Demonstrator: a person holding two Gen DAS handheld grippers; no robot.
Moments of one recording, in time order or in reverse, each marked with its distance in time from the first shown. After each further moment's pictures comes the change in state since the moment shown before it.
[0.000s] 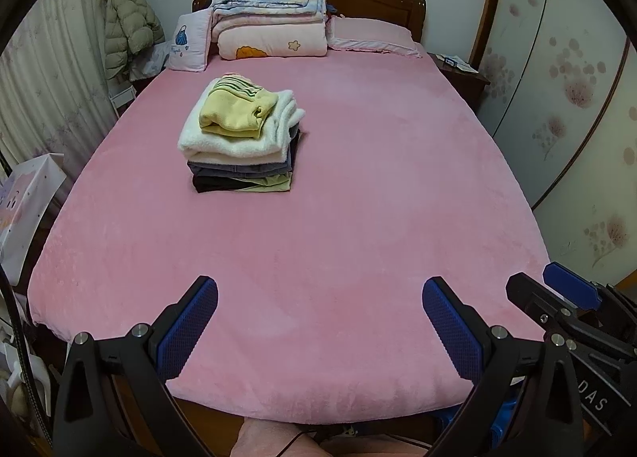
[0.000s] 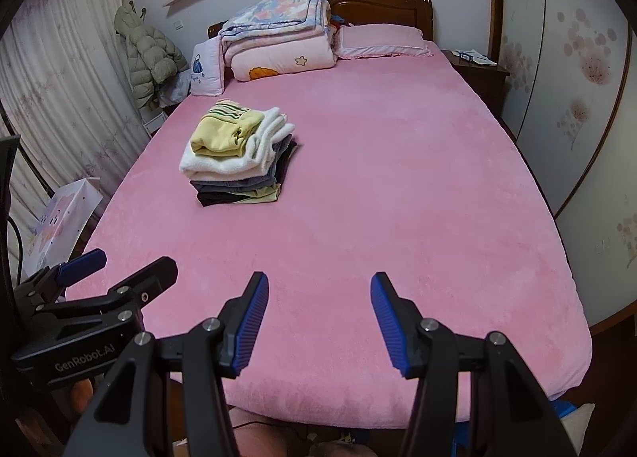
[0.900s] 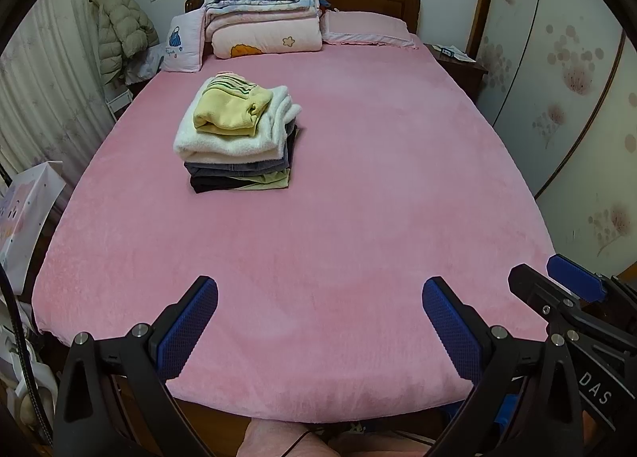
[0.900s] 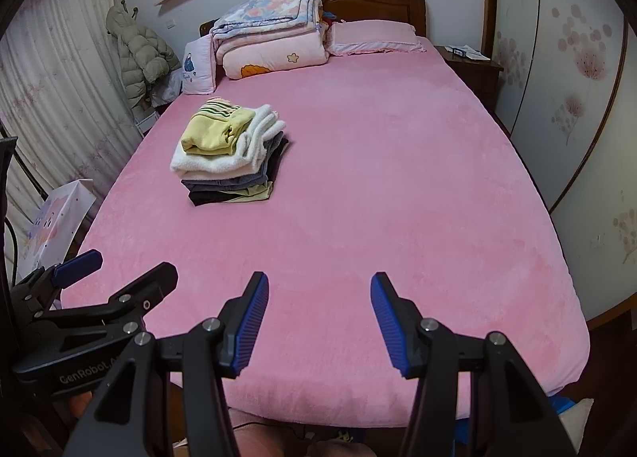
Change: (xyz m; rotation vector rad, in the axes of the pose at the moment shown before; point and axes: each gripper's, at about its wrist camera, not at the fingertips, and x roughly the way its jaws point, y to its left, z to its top) left arm 0.008 -0.001 0.002 0.039 0.022 0.005; right arm 0.006 -0.012 0.001 0.017 0.013 -0.016
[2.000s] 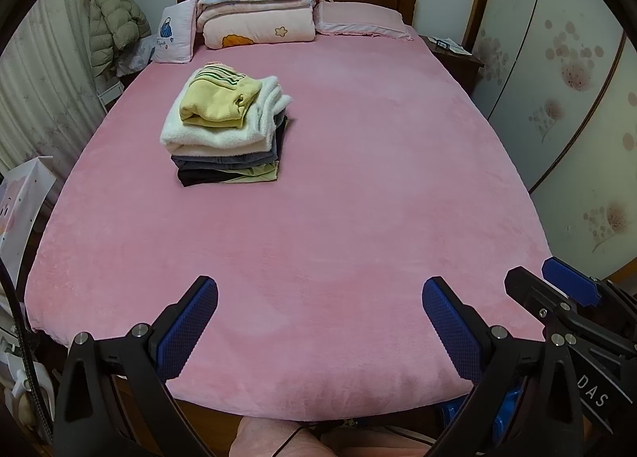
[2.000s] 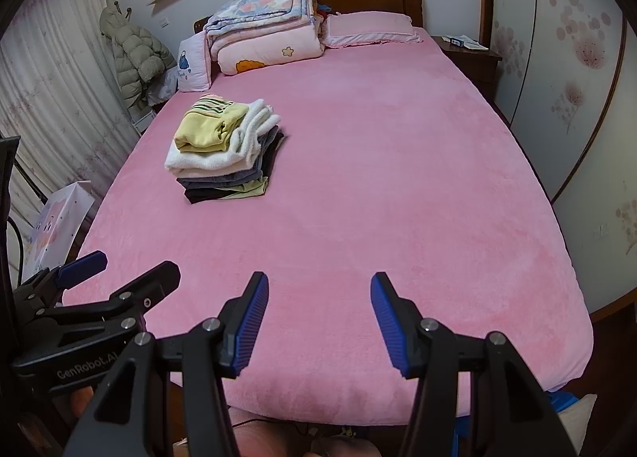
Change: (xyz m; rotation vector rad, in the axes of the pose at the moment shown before) left arm 0.019 -0.002 0.009 0.007 0.038 -0.034; right arm 0.010 -0.011 0.001 0.016 0.024 0.002
